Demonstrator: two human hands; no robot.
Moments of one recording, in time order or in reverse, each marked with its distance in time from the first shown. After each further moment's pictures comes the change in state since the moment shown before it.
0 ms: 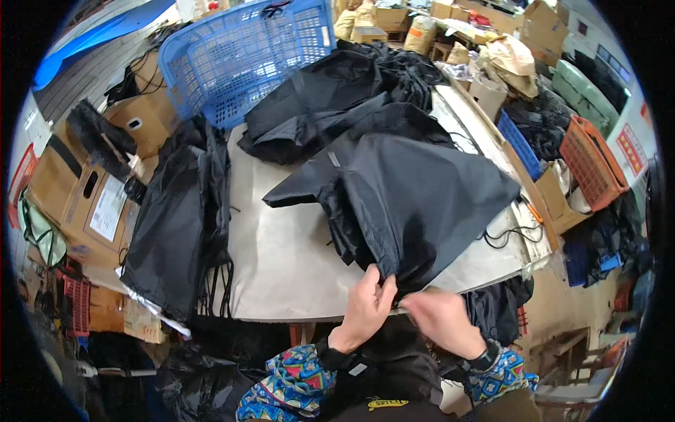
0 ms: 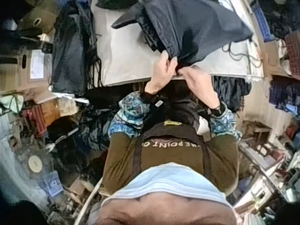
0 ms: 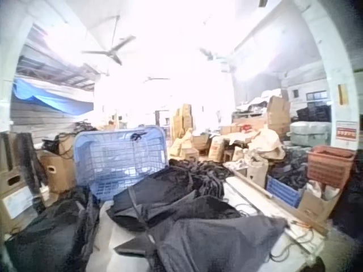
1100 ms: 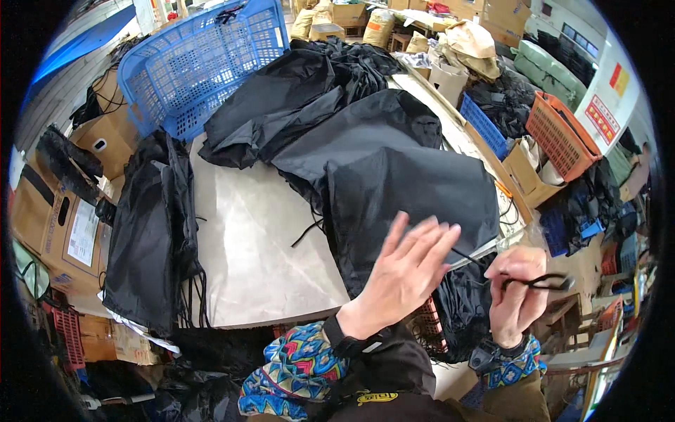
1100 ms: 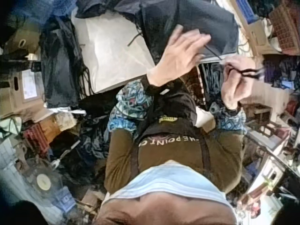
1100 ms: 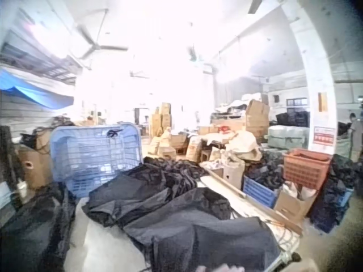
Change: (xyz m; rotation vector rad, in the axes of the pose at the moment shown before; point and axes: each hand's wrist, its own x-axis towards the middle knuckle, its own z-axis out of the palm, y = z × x) left_hand 0.034 0.080 0.042 0.380 -0.092 0.907; right_hand -0.026 -0.023 -0.083 0.164 0.773 -0.297
